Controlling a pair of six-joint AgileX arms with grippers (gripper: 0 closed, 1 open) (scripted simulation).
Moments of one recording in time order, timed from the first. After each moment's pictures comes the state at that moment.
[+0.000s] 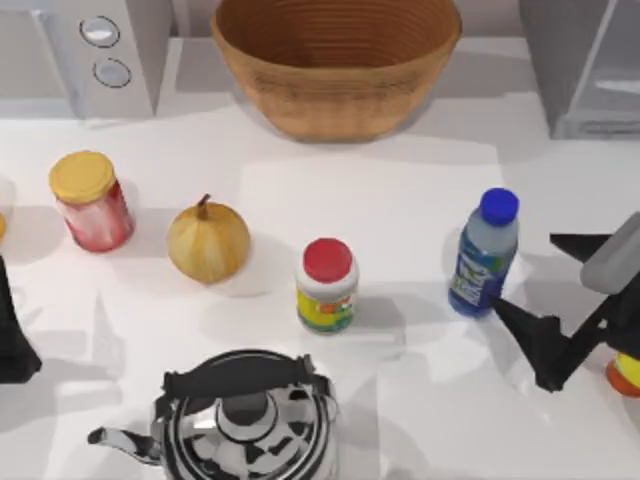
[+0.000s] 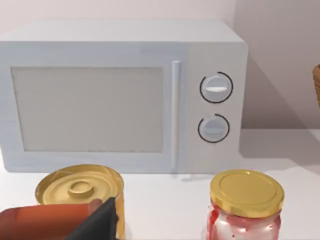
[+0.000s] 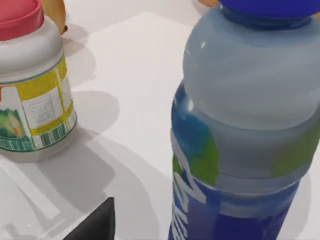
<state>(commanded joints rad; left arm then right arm) 0.00 0.00 0.00 0.00 0.00 0.00 0.18 1.66 0.23 1.07 -0.55 -0.20</state>
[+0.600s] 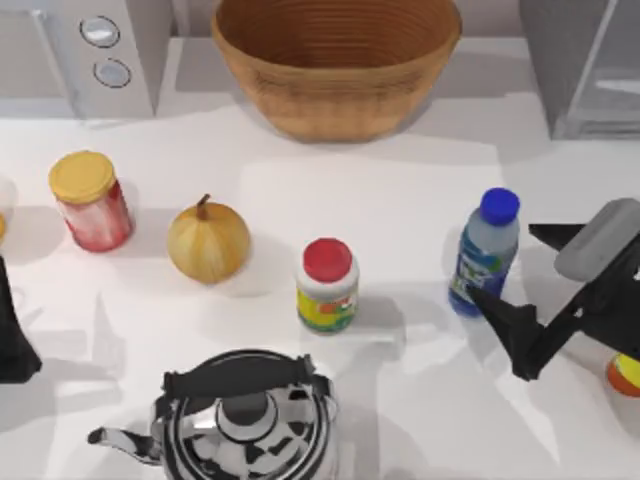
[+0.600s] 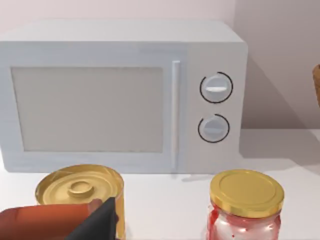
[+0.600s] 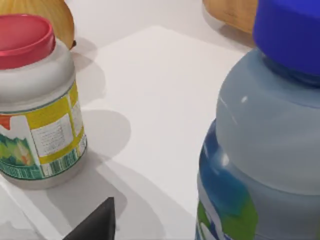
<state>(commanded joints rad) 0.00 0.00 0.00 0.00 0.00 0.00 0.25 1.68 0.28 1.05 -0.49 -0.17</state>
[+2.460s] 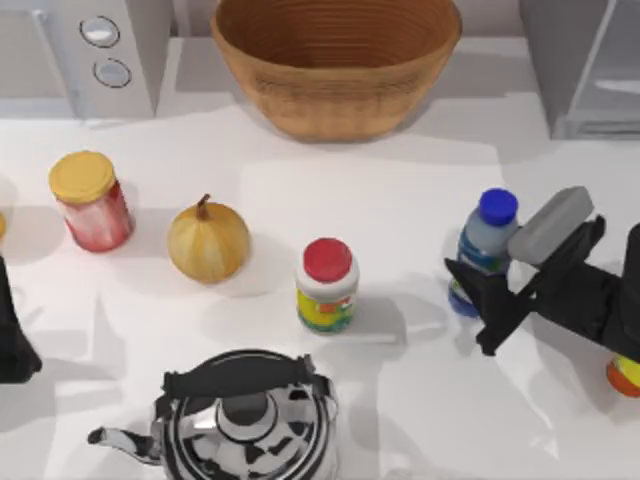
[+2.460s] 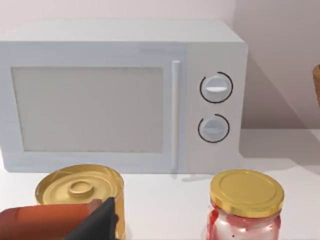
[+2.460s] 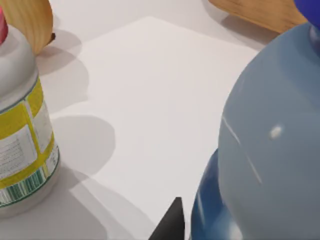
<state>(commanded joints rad) 0.00 0.00 0.00 0.00 0.00 0.00 0.30 1.92 0.42 1.16 -0.43 -0.15</state>
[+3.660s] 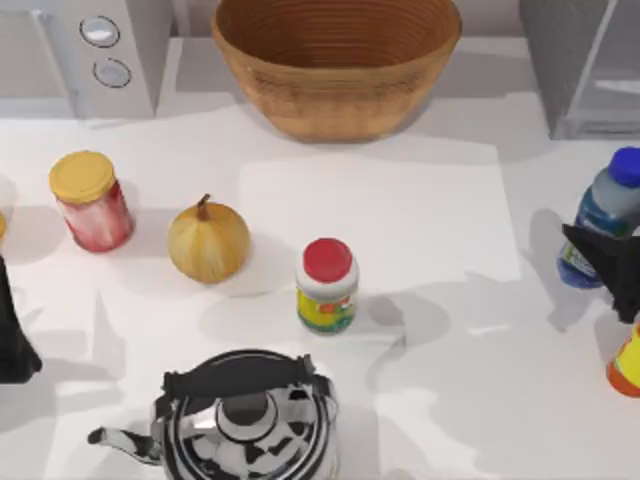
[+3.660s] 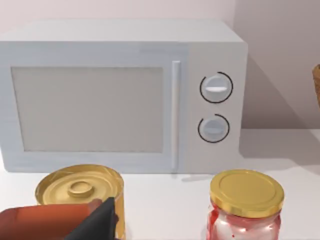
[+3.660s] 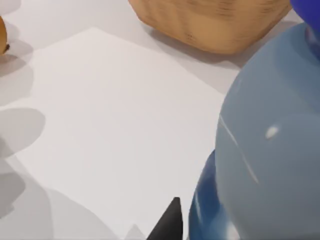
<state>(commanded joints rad) 0.00 0.00 0.00 0.00 0.00 0.00 -0.09 1.59 0.43 0.71 -0.79 -0.33</state>
